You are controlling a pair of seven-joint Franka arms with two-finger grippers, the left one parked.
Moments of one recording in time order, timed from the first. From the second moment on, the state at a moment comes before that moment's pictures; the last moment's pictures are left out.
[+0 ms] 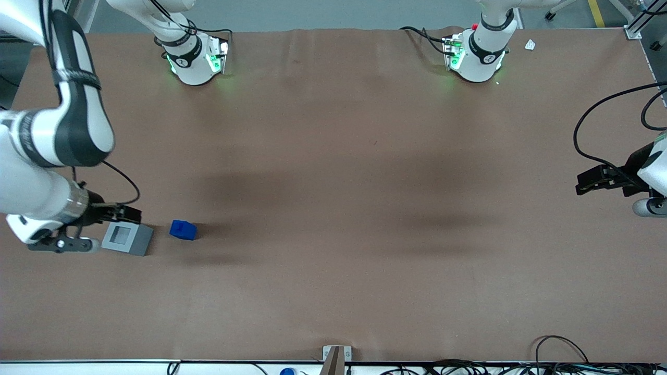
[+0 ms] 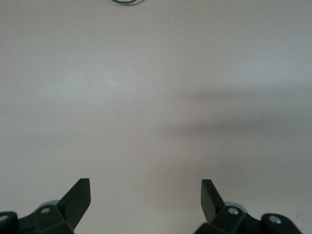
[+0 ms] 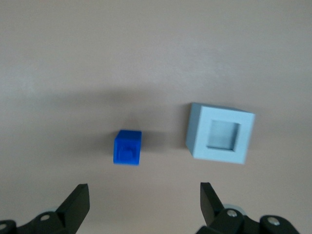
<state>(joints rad) -0.01 0.42 0.05 -1.58 -0.04 1.95 0.09</state>
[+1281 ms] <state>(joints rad) 0.08 0.61 0.05 -1.62 0.04 2.05 0.24</state>
